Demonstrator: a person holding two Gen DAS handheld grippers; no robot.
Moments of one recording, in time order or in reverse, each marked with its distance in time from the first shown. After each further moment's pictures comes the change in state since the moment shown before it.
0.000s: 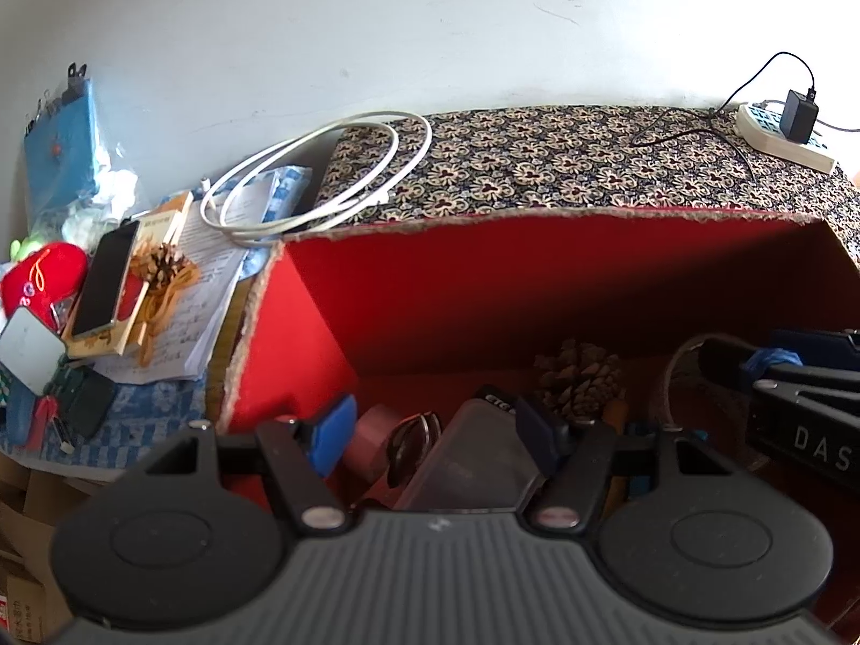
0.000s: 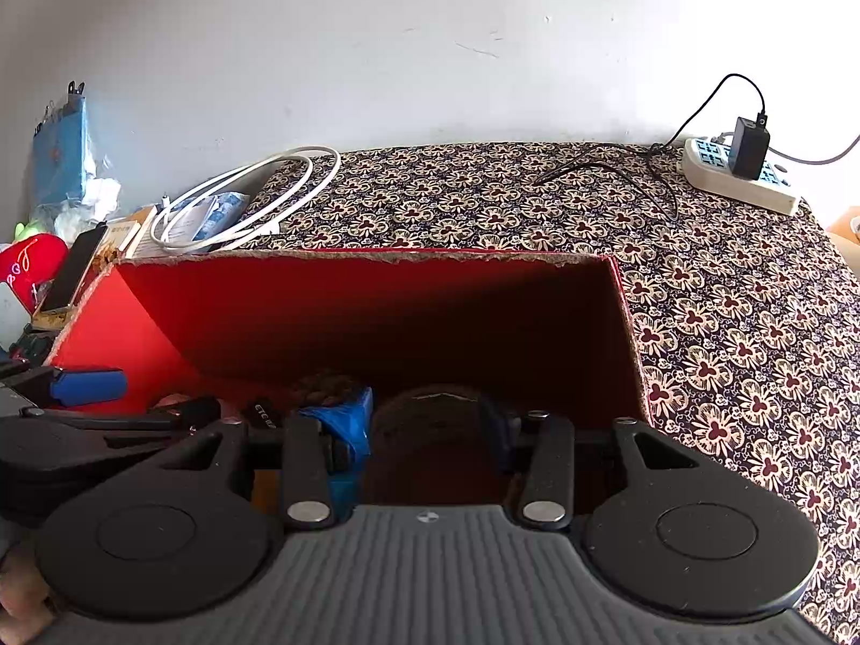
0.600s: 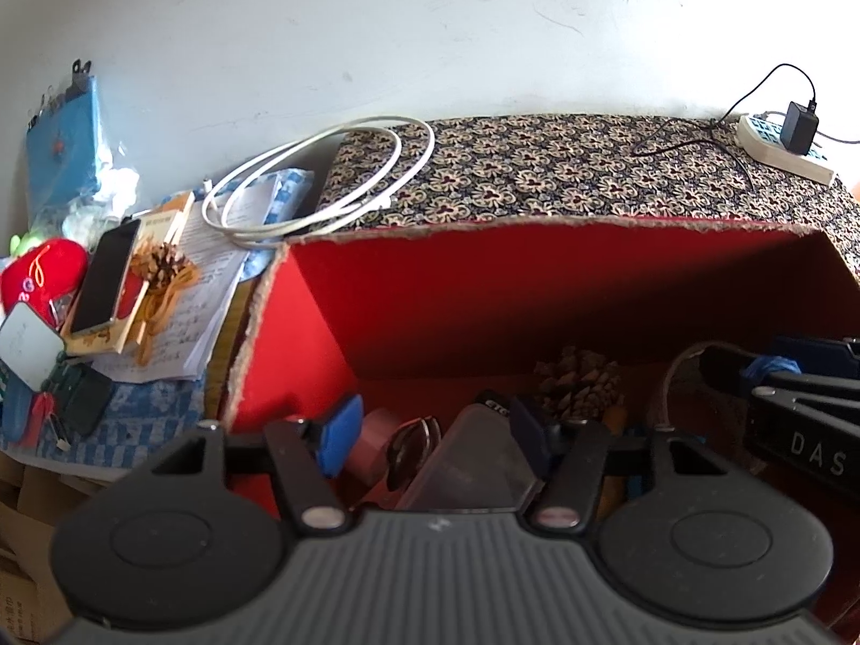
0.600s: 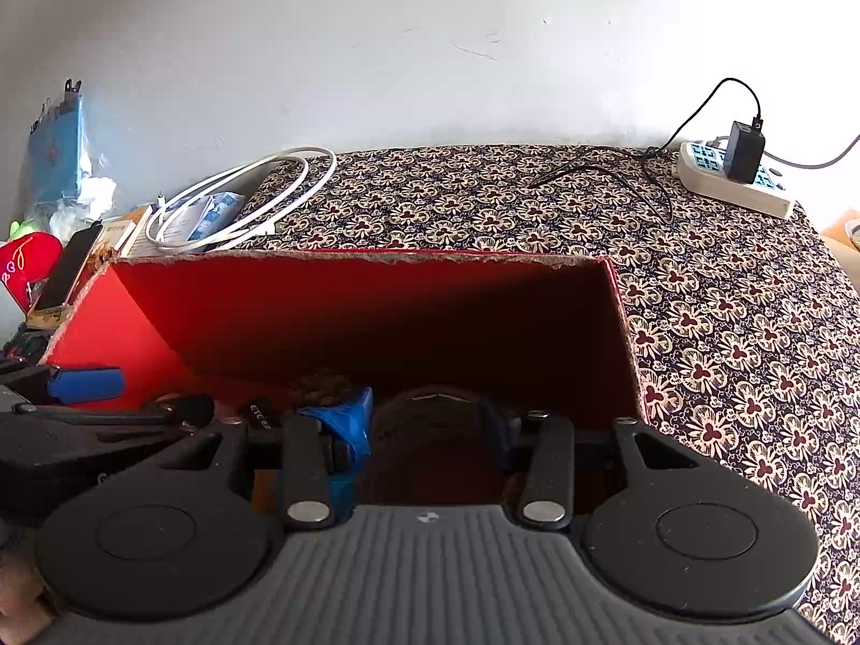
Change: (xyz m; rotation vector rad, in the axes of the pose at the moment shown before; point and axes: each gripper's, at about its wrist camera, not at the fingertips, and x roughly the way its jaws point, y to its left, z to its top) left arm 0.000 0.003 0.000 -0.016 -0.013 -0.010; right arm 0.000 0.000 0.000 -0.006 -0.004 -0.010
